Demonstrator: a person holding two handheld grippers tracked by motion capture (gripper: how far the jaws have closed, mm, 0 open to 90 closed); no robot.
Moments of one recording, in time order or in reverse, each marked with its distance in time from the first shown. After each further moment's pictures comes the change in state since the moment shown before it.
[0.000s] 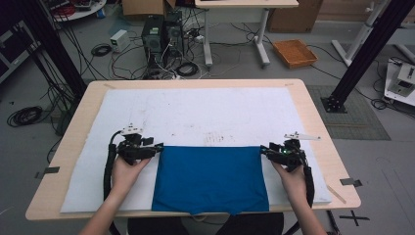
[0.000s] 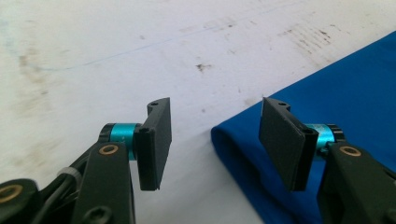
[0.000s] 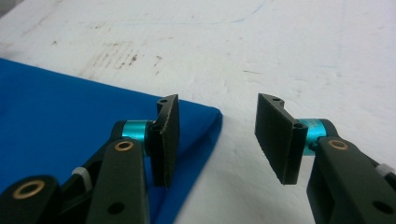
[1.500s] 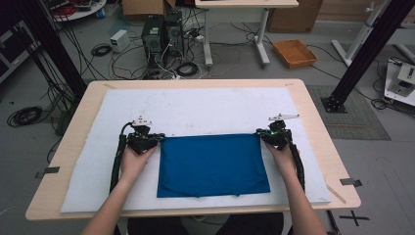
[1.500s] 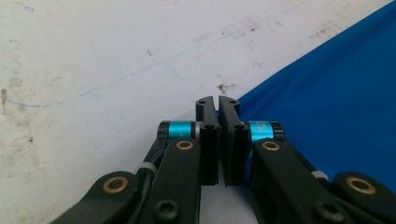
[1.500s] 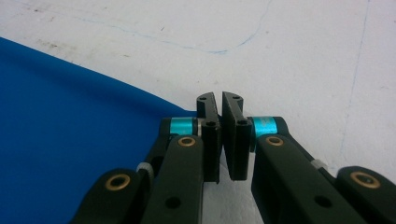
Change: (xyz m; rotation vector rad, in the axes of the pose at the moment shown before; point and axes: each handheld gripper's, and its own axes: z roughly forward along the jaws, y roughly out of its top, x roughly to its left) left arm 0.013 0.016 0.030 0.028 0.027 0.038; right arm -0.019 0.045 0.061 0.089 -0.055 -0.182
